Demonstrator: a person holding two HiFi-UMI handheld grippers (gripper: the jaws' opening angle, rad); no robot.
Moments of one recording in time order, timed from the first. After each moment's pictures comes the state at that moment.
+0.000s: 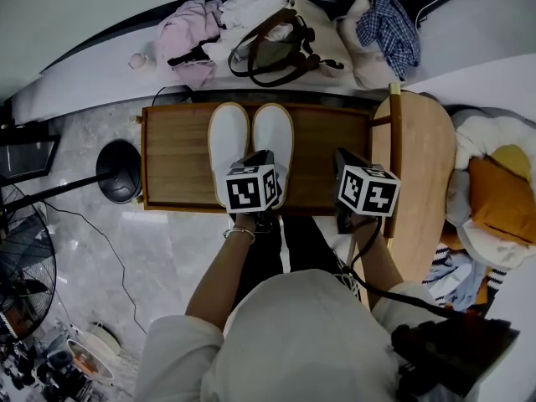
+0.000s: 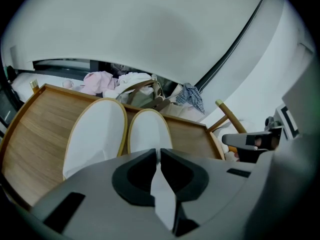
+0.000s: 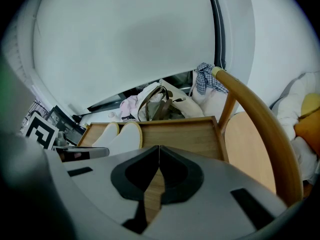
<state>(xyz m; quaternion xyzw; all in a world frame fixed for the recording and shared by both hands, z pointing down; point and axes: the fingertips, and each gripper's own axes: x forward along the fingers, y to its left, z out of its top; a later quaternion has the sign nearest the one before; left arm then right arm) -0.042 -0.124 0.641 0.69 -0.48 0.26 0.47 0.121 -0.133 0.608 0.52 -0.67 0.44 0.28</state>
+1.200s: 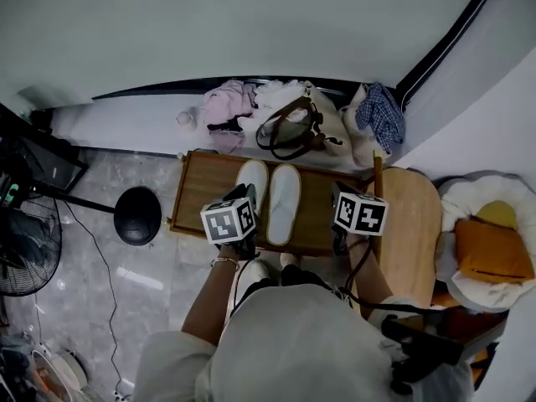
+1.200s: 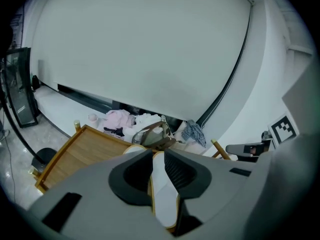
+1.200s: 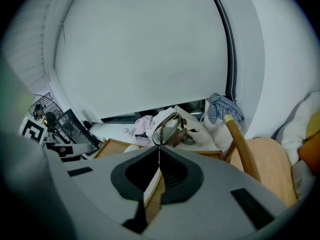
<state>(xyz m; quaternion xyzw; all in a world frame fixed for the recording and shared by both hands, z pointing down) -0.133 -0.132 0.516 0.70 -0.59 0.14 0.39 0.092 -0.164 0.510 0.52 -0.74 0.36 0.22</state>
